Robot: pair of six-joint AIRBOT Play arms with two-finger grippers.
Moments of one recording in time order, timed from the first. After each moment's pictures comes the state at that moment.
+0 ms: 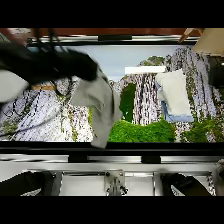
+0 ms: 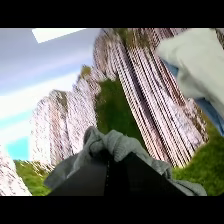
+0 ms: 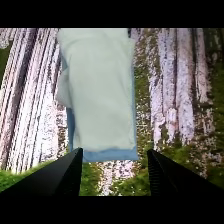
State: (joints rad) left arm -0.79 -1.23 1.67 1.71 -1.06 -1.88; right arm 0.35 -0.93 1.72 1.07 -1.59 -1.47
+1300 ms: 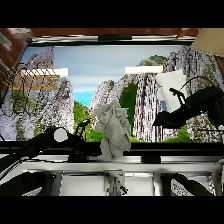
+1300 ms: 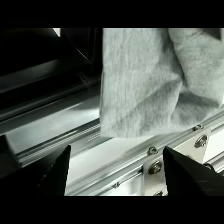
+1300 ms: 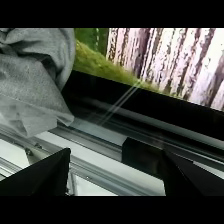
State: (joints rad) left arm -0.67 -1.12 0.59 0.87 -0.93 -1.69; right arm -0.11 -1.19 0.98 2.05 -1.53 -1.81
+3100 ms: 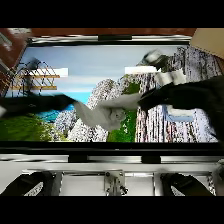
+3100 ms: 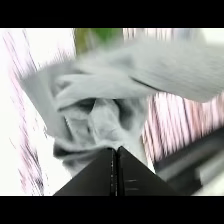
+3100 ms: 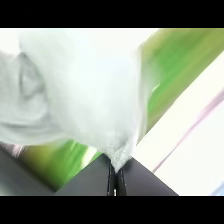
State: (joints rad) left arm -0.25 -0.81 1.13 1.02 -0.99 -1.56; right arm 0.41 -0.96 1.34 1.67 -1.19 -1.73
